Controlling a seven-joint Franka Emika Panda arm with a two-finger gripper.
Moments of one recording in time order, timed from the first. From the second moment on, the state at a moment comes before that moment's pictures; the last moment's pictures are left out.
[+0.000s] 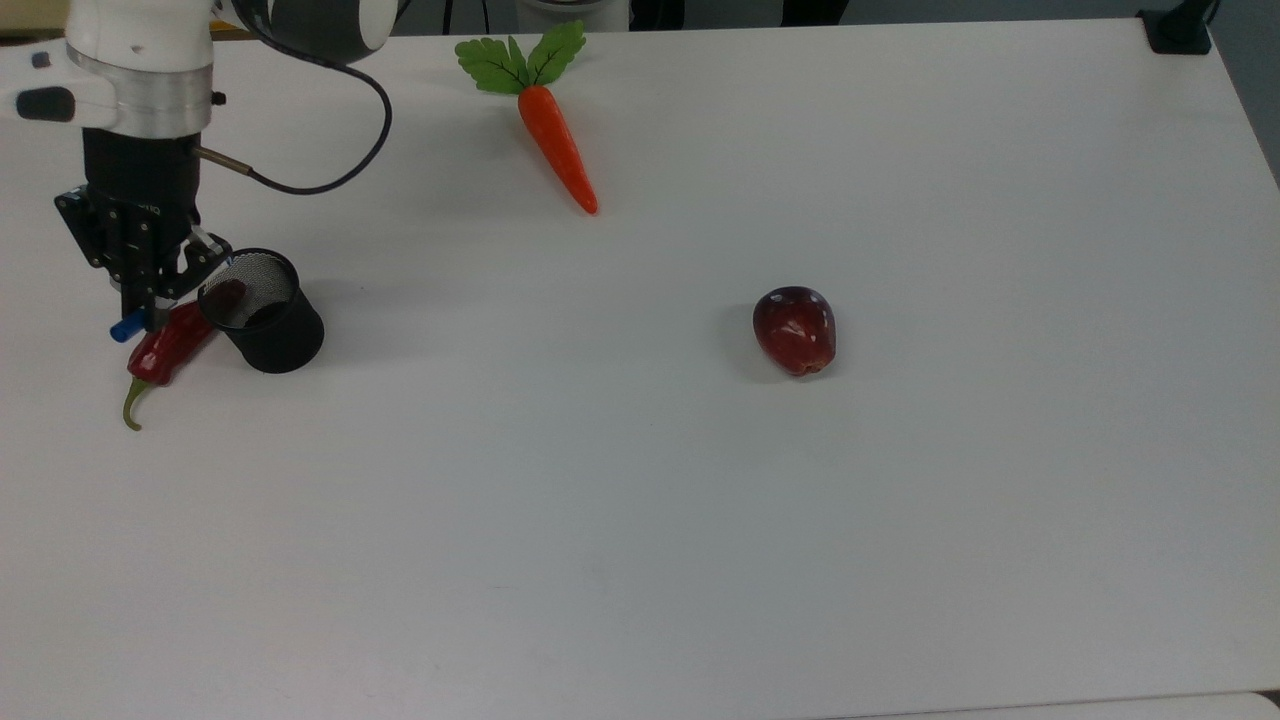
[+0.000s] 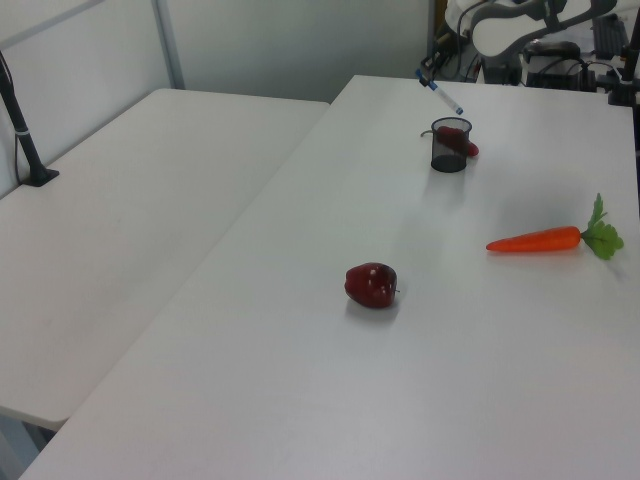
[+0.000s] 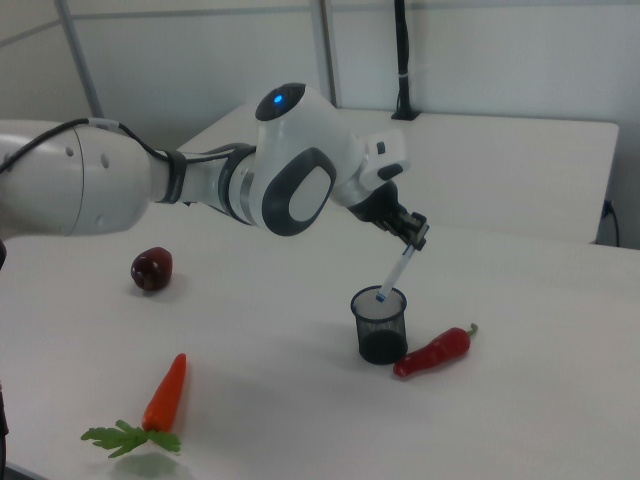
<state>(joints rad) -0.16 0.40 -0.16 -1.64 -0.08 2.63 0.02</state>
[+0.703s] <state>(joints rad) -0.15 0.41 -0.16 -1.72 -0.09 2.65 0.02</state>
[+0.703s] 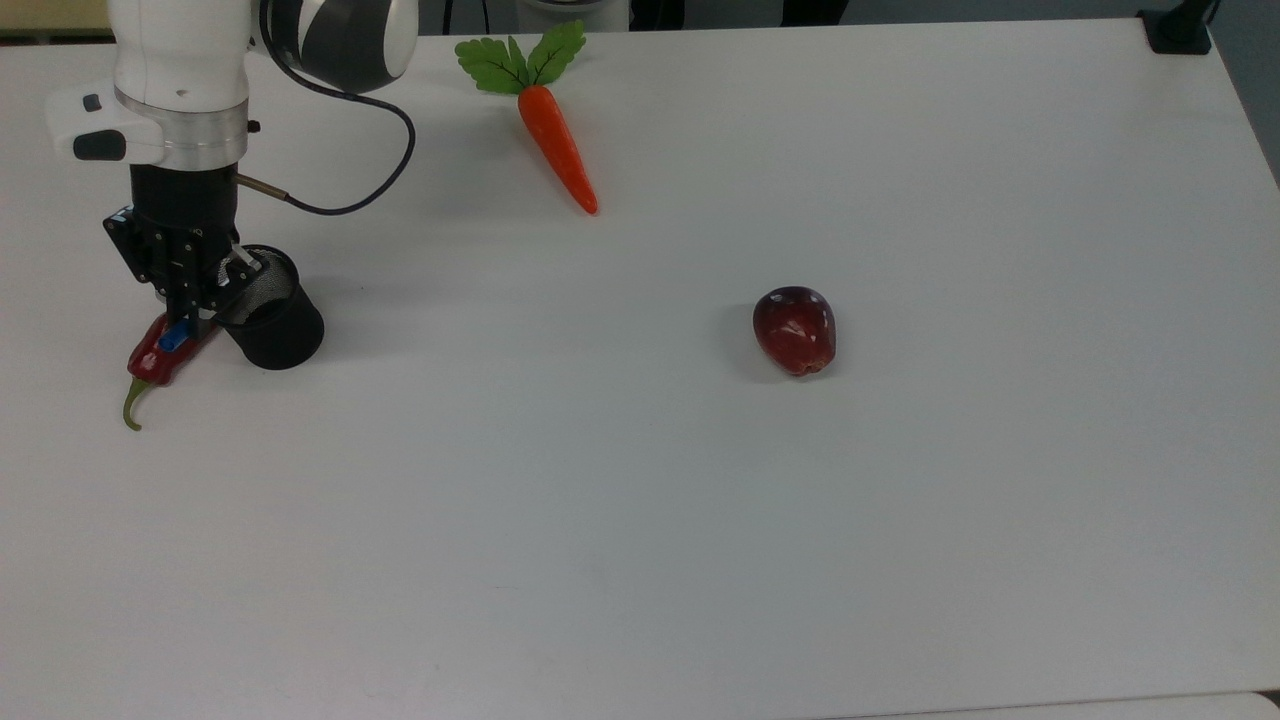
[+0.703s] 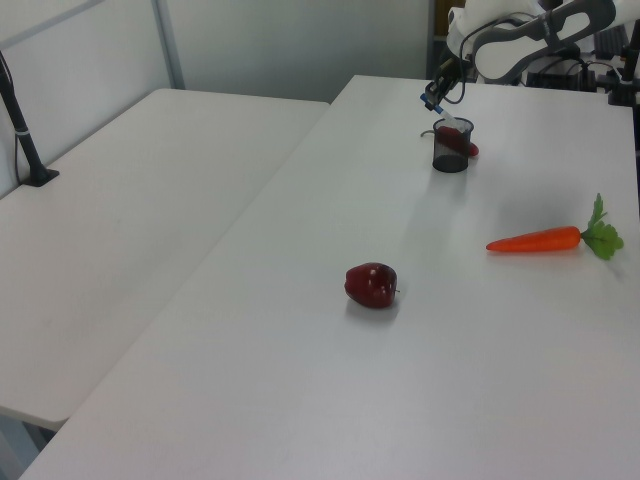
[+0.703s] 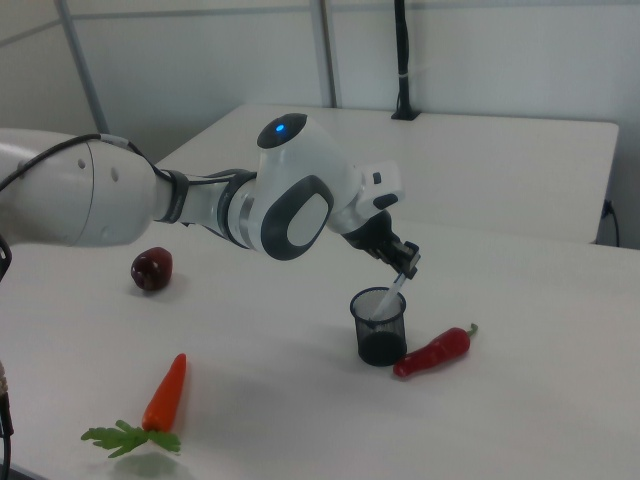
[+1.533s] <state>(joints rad) -0.11 0.40 -0.15 -1.70 -0.09 2.65 0.06</state>
